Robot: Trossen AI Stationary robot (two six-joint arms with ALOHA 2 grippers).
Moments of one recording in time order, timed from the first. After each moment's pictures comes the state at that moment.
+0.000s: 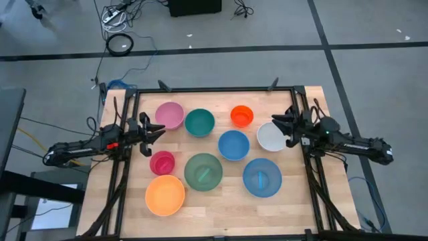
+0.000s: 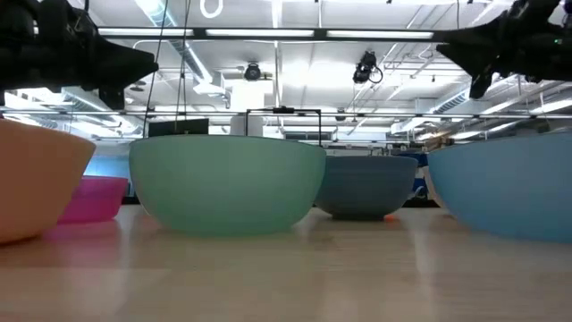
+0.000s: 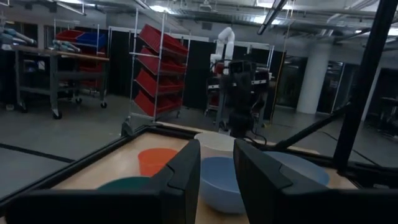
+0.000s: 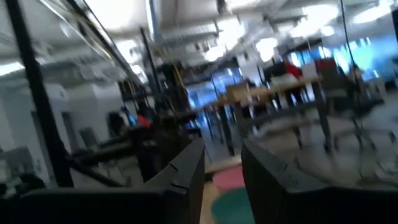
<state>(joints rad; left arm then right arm) 0.14 0.01 0.01 0.19 -0.08 -0.14 -0.24 0.13 0.05 0.37 0.02 0.26</state>
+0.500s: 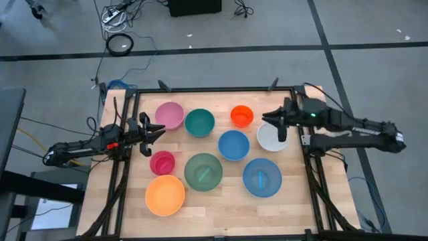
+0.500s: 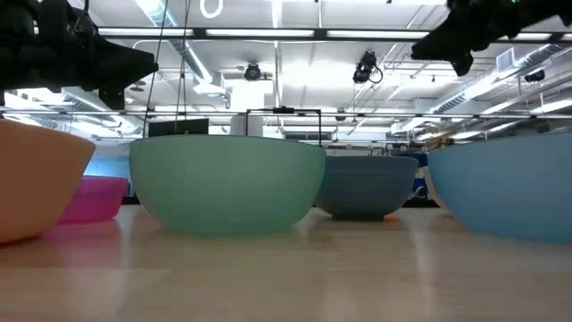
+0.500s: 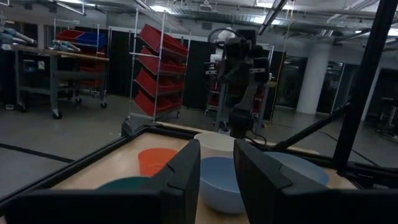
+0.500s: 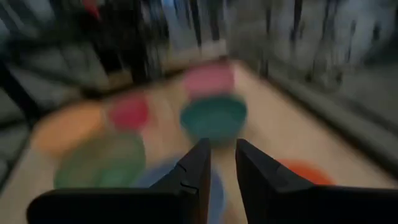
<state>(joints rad) 0.14 0.01 0.01 0.19 -0.07 -0.14 -0.22 0.63 0.65 -0.37 0.03 0.18</state>
